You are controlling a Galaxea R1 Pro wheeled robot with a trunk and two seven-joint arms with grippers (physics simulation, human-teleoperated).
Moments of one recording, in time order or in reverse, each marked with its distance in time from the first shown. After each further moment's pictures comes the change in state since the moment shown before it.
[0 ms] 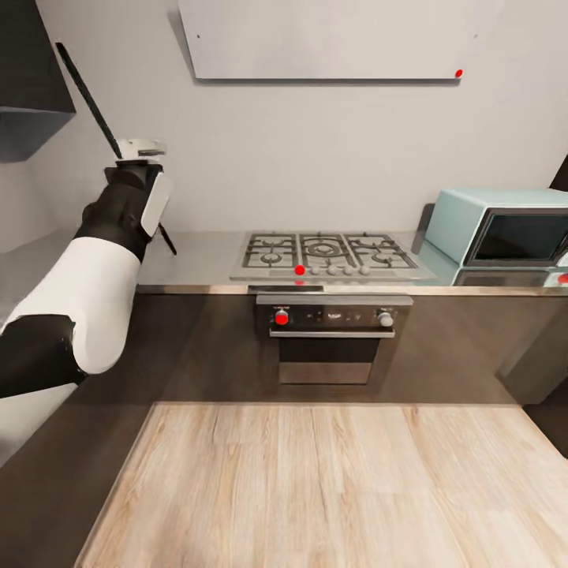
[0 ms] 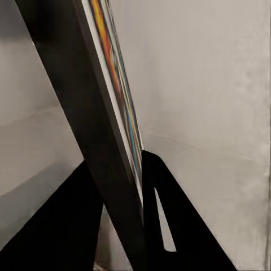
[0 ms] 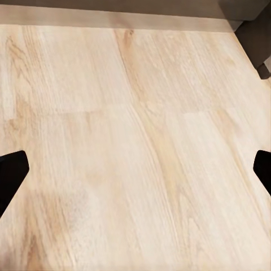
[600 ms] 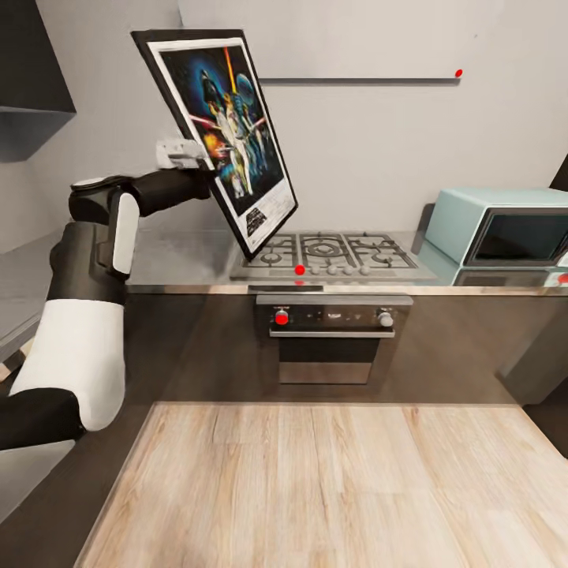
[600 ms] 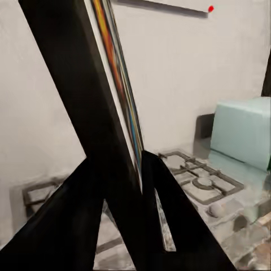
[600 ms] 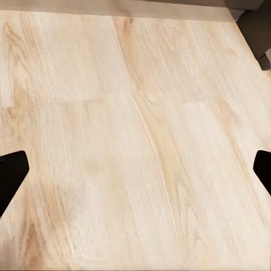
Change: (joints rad) left arm 0.258 0.052 0.006 -0.522 0.066 0.151 -1.083; right arm 0.000 0.000 -0.001 0.032 0.002 0.000 -0.001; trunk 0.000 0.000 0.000
